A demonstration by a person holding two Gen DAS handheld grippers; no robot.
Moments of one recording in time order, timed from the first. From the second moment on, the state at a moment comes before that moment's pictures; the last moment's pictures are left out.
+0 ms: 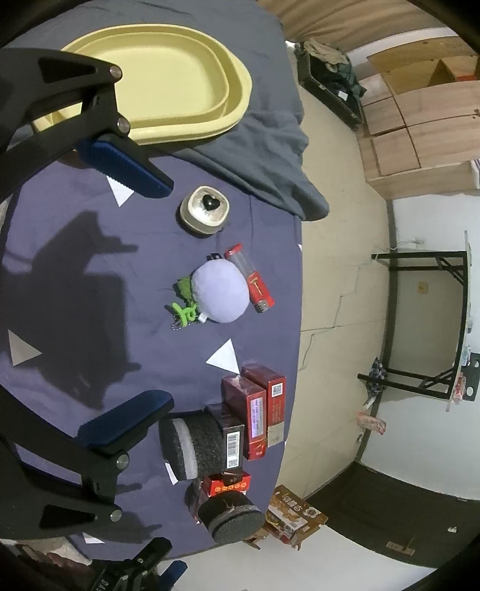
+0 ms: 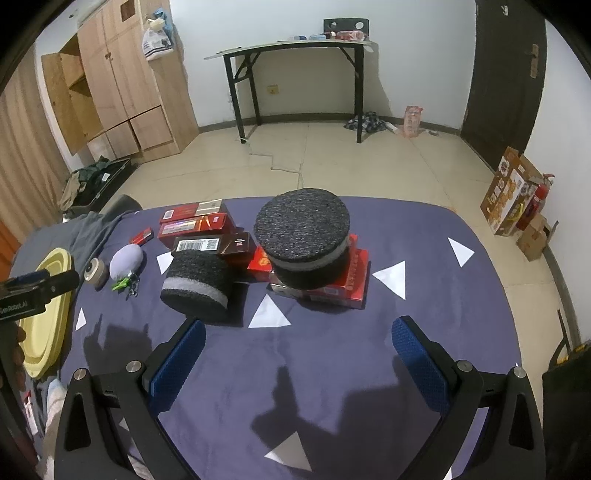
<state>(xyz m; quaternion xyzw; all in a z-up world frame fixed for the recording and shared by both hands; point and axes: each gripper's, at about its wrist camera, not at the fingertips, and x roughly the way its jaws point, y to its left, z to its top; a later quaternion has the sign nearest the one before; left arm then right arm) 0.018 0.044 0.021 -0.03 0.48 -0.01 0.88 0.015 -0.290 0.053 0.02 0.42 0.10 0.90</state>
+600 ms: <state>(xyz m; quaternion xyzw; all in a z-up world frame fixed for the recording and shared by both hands) 0.016 0.033 0.020 -0.03 0.50 -0.02 0.87 0.016 -0.296 0.055 0.03 0.43 0.10 0.90</state>
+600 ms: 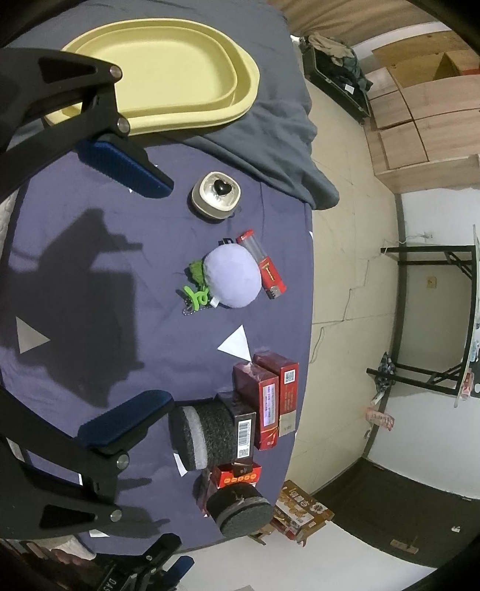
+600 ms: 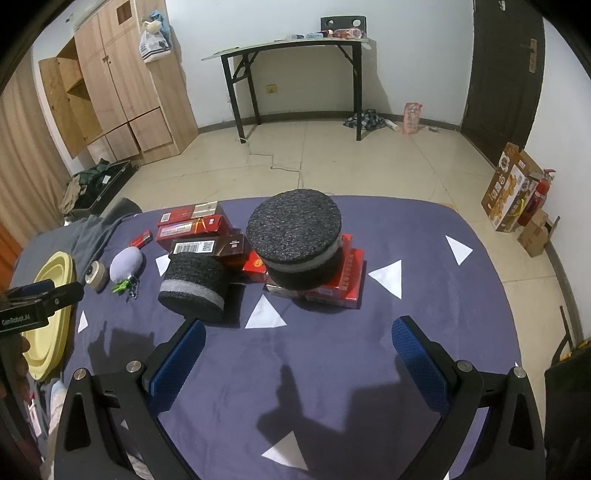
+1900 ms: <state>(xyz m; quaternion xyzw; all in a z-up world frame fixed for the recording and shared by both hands) 0.017 0.034 0.019 -0.03 0.50 -0.02 0.87 0.018 -0.302 0.055 0.04 0.43 0.09 0.90</state>
